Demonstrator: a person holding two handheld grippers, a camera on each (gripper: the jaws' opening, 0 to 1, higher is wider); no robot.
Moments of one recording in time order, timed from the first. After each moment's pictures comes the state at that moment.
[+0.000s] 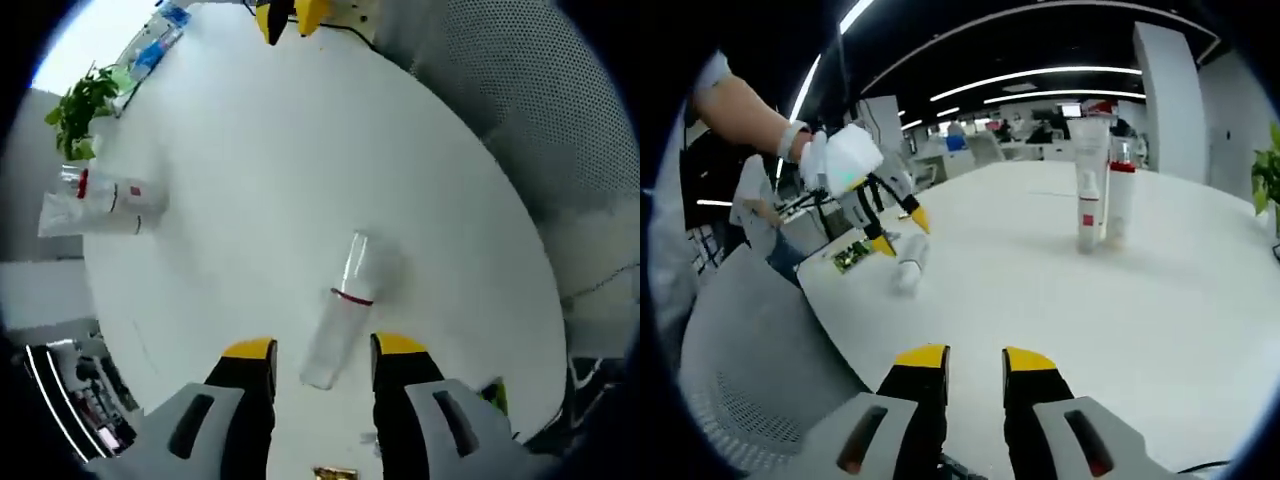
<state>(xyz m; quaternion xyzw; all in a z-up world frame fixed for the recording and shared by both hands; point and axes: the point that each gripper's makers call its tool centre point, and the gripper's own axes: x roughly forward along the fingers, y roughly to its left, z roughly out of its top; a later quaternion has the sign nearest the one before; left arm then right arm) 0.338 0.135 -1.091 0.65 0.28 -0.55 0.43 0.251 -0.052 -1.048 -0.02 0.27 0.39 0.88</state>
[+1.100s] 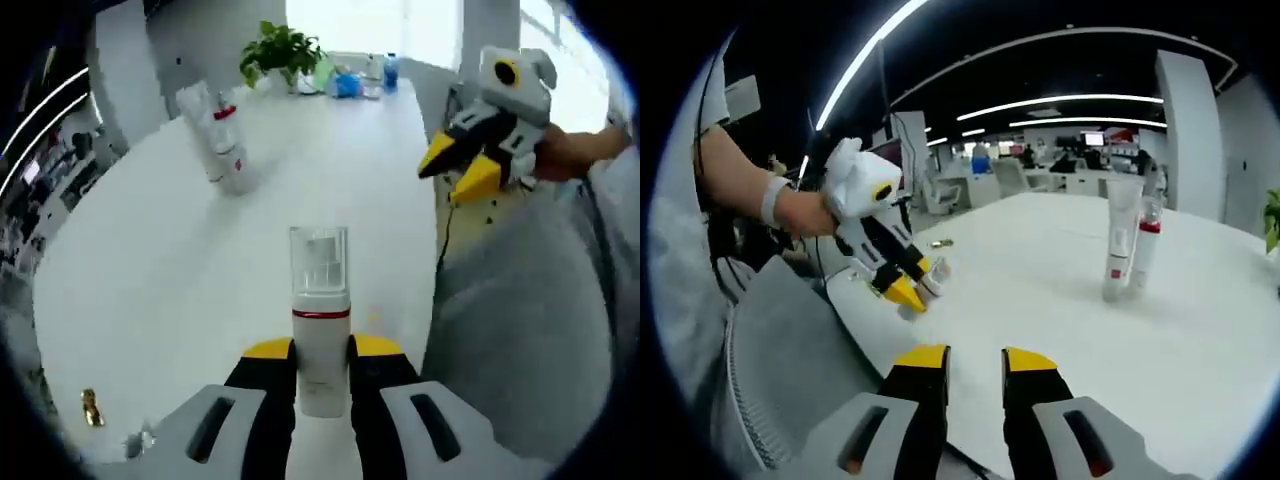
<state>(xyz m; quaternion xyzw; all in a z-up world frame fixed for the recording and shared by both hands) 0.260 0.071 -1.016 0.11 0.34 -0.42 0.83 0.241 -0.030 -0.993 -0.04 0.21 0.44 0.87</state>
